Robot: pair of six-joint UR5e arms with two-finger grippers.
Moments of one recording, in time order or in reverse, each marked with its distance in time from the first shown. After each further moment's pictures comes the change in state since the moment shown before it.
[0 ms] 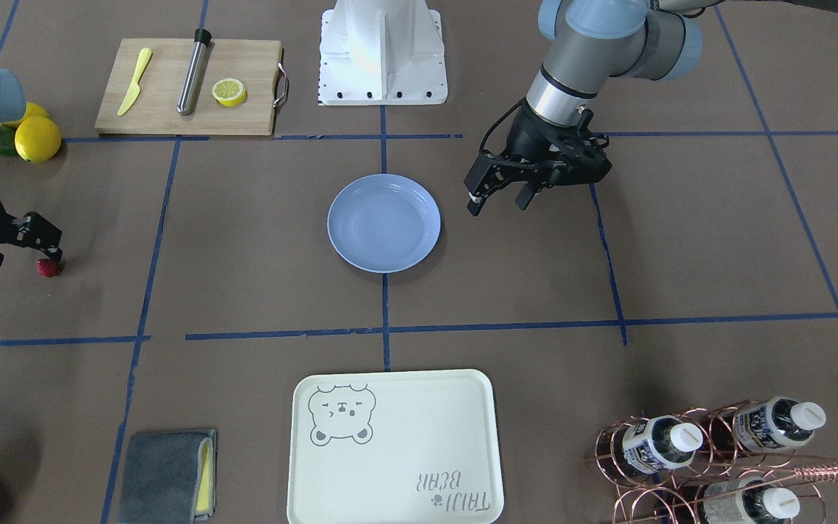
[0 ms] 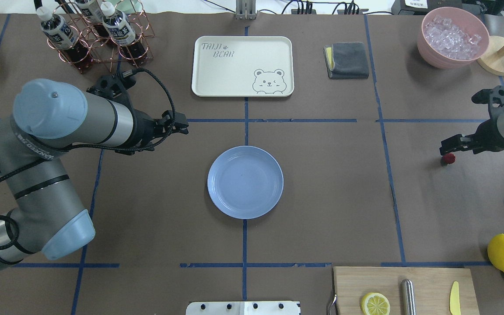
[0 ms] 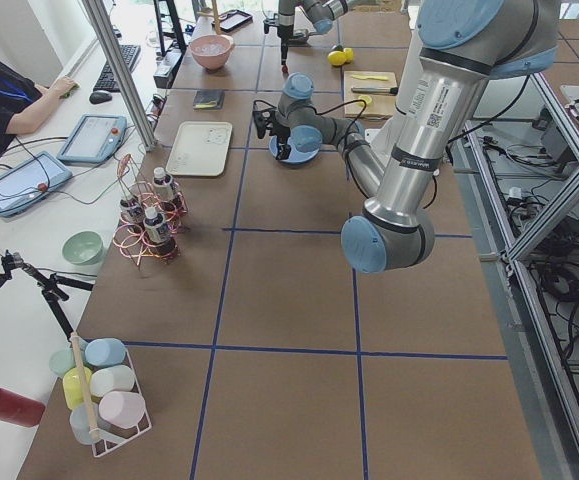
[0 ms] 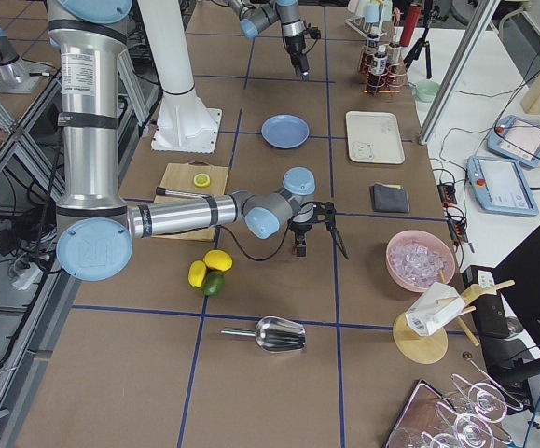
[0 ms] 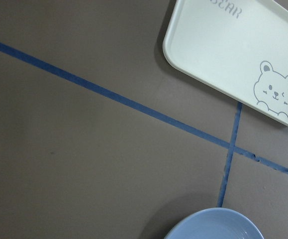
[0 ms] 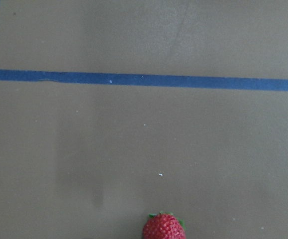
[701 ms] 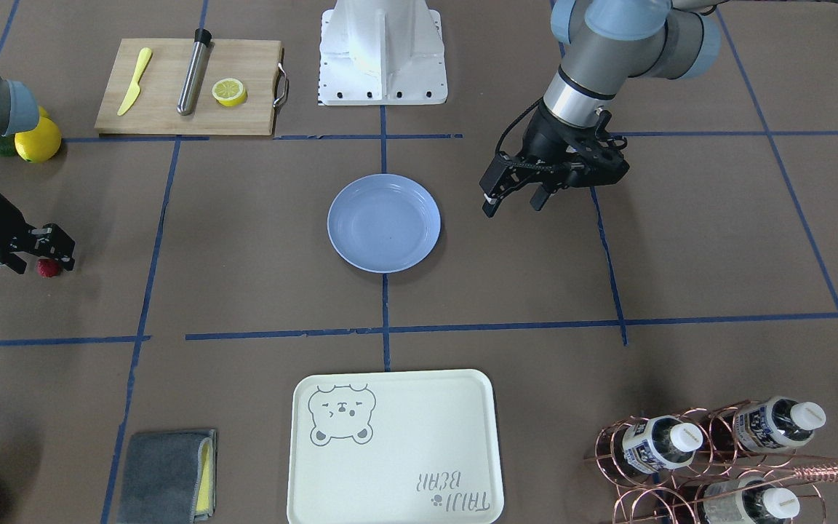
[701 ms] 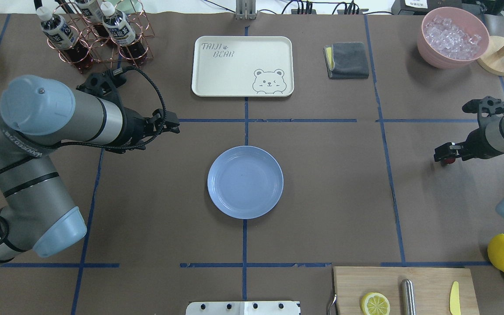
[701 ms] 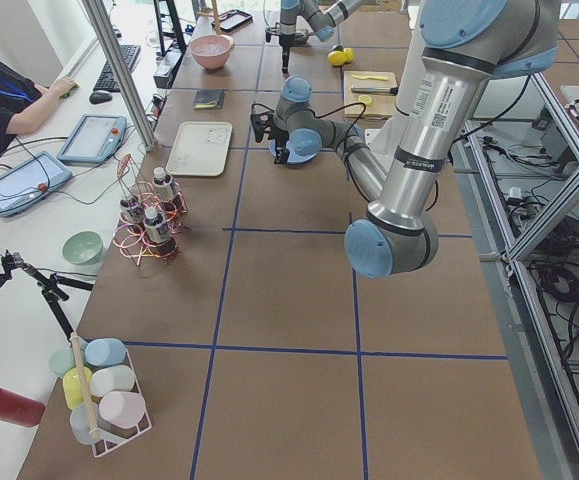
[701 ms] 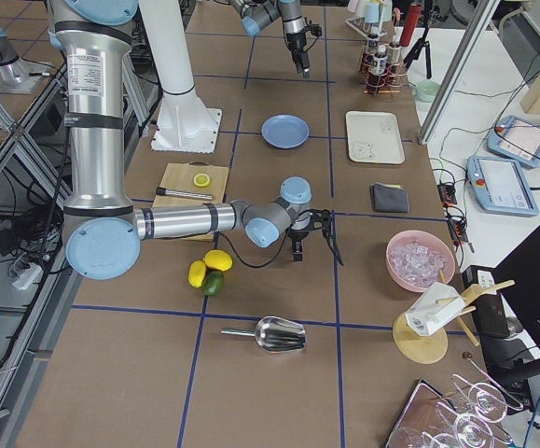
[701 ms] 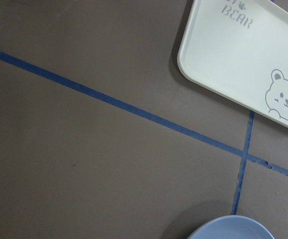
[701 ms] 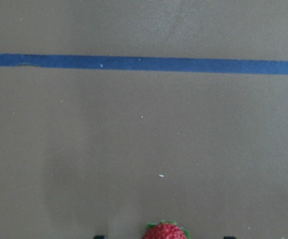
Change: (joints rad) left arm -0.012 0.020 -0.006 -0.001 -0.013 0.013; right arm -0.034 0.013 -0.057 0.052 -0.018 0.031
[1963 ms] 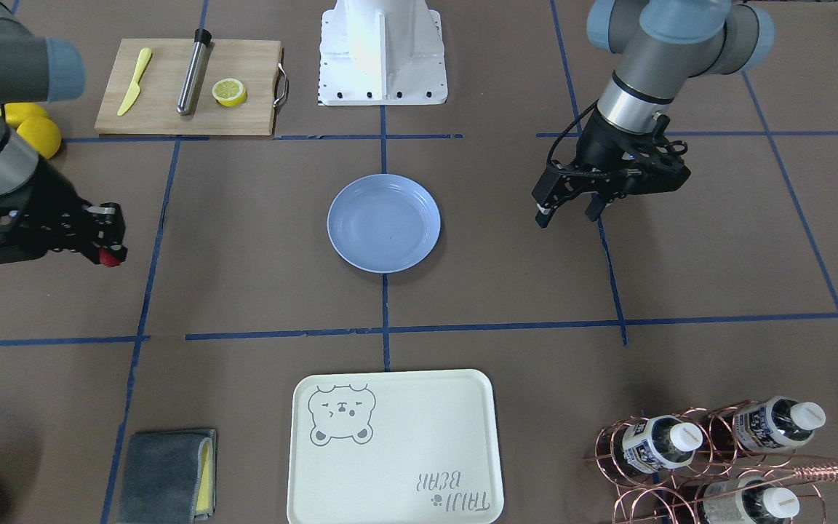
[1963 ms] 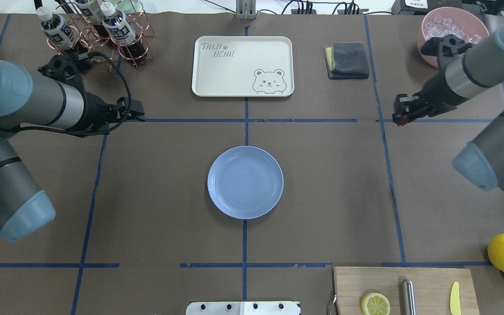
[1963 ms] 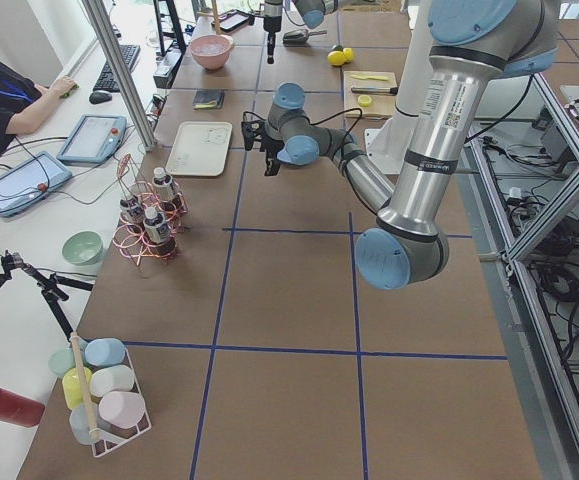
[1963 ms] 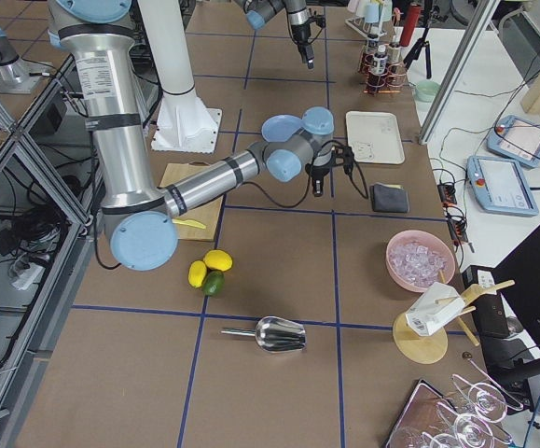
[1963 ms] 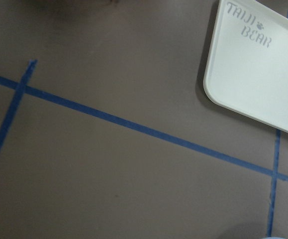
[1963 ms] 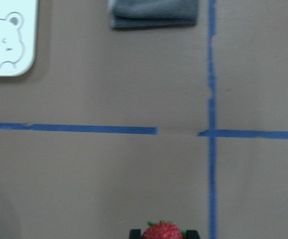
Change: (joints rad) left arm -0.120 0.102 -0.042 0.047 -0.031 0.209; right arm -0.019 0.327 0.267 -0.478 0.071 0.100
